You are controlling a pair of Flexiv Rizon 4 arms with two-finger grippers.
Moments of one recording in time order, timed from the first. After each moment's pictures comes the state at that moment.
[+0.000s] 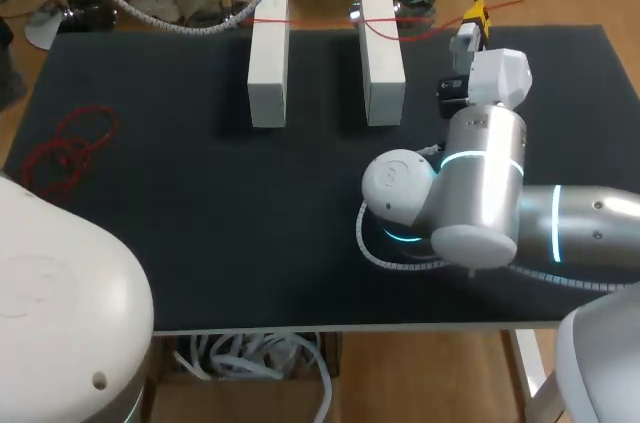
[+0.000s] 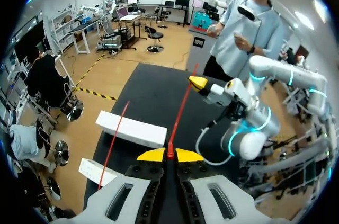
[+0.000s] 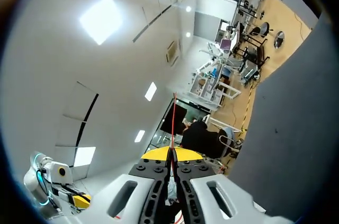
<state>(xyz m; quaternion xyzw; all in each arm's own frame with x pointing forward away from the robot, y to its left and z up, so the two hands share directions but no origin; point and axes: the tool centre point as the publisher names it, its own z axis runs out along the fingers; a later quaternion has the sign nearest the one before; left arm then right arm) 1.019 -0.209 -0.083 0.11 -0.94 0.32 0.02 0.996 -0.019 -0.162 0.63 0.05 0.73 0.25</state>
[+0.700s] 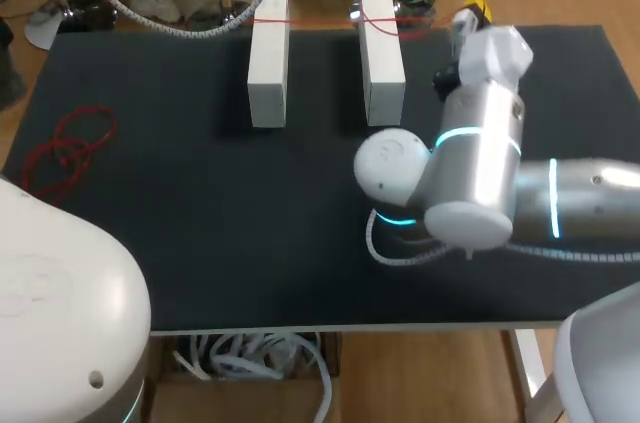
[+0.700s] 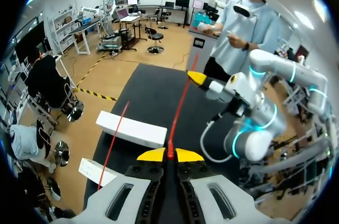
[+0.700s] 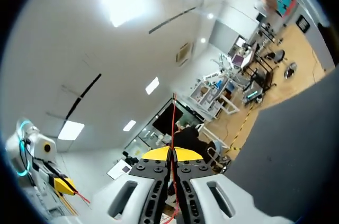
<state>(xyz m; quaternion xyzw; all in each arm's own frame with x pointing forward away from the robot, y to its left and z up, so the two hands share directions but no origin) 1.017 -0.208 -0.084 0.11 -0.94 0.32 0.02 1.005 -0.011 -0.137 0.62 0.15 0.68 0.36</state>
